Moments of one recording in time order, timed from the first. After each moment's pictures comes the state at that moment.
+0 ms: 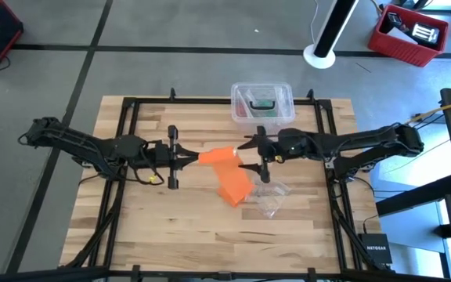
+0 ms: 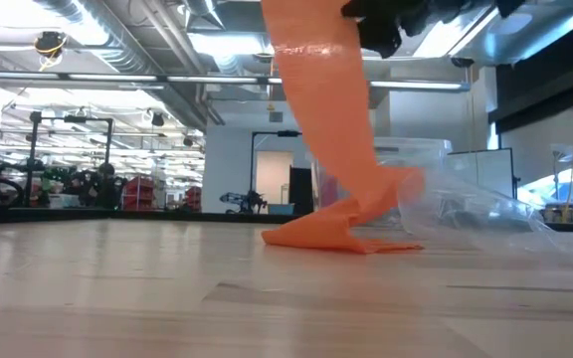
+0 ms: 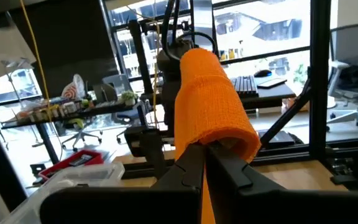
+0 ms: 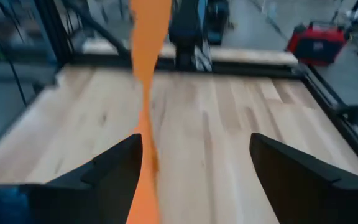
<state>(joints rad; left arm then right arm) -0.25 1.02 0.78 0.34 -0.34 0.21 0.02 1.23 0.84 0.10 -0.03 -0.05</state>
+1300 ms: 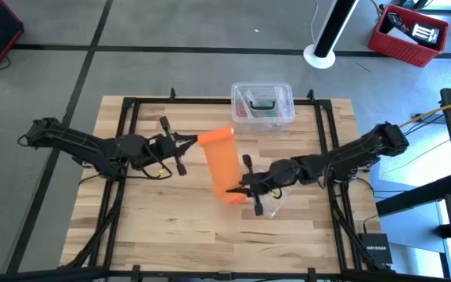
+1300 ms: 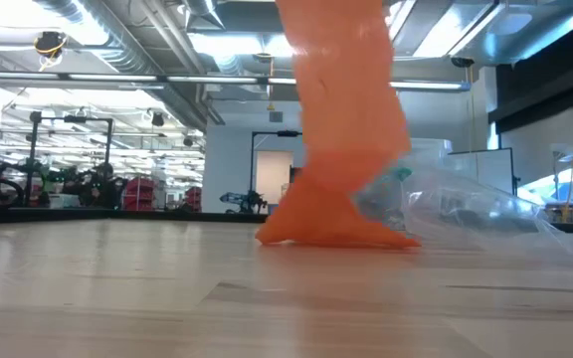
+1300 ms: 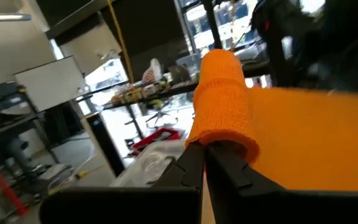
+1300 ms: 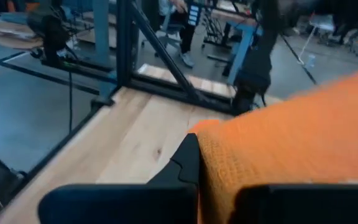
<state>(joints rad) -0.23 1.03 0.78 0.34 -0.66 0.35 0.32 1.44 0.98 0.25 0.09 -0.14</state>
